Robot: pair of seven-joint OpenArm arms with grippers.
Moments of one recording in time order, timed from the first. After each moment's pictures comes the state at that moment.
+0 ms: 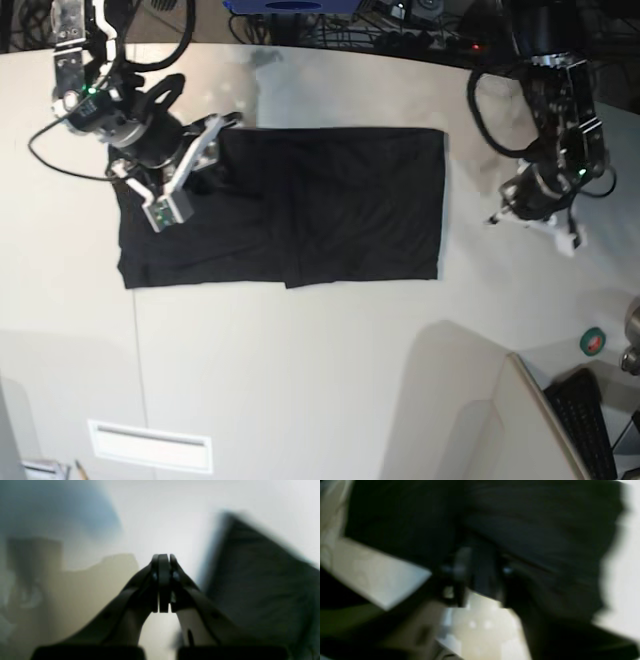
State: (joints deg) left arm 7.1 -13.9 -23.8 84.4 -28.4 -0.3 49.4; right arm -21.3 3.6 -2.2 106.6 17.0 21.5 -46.8
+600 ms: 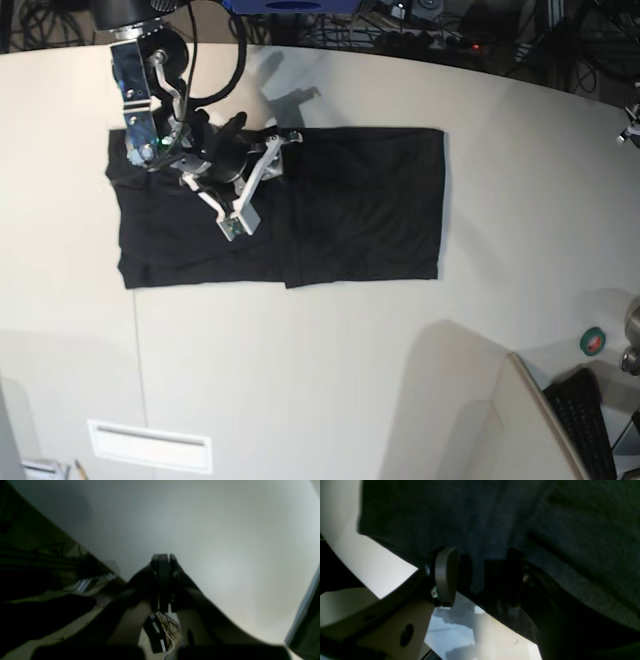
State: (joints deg) left arm 16.8 -17.3 -59.9 84.6 -28.1 -23.9 49.2; right arm -8.7 -1.2 -7.8 81.2 16.7 21.4 -45.3
